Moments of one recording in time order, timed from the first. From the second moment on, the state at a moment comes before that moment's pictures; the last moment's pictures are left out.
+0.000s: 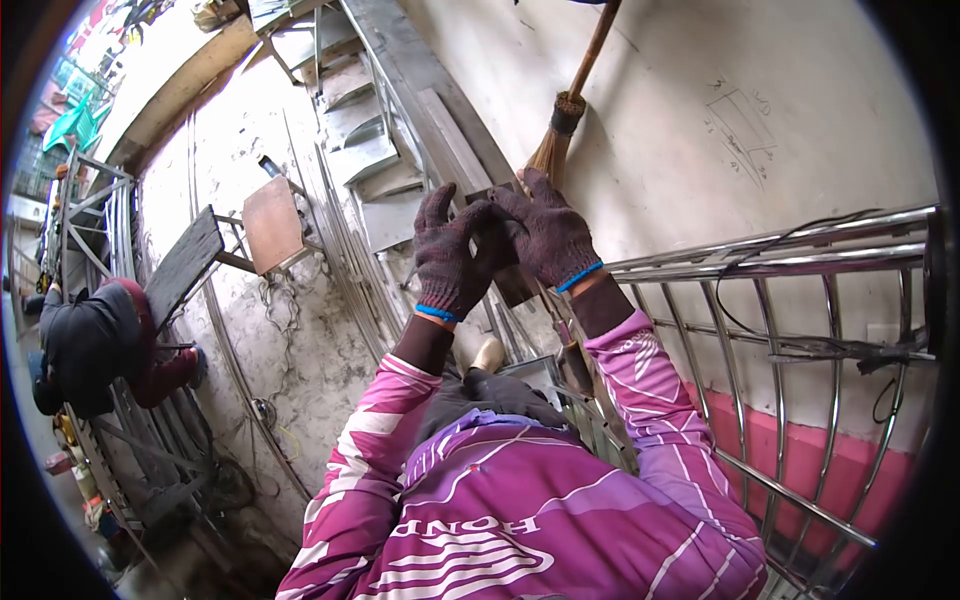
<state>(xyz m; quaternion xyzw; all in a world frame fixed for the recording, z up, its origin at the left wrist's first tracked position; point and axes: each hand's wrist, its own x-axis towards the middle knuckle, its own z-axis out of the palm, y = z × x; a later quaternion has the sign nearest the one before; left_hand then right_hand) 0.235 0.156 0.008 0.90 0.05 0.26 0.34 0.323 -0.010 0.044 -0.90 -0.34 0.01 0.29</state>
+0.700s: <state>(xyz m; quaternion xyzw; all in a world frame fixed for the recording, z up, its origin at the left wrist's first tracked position) 0.406 0.284 0.016 0.97 0.00 0.22 0.10 0.481 0.133 0.025 -0.94 -0.30 0.05 0.19</state>
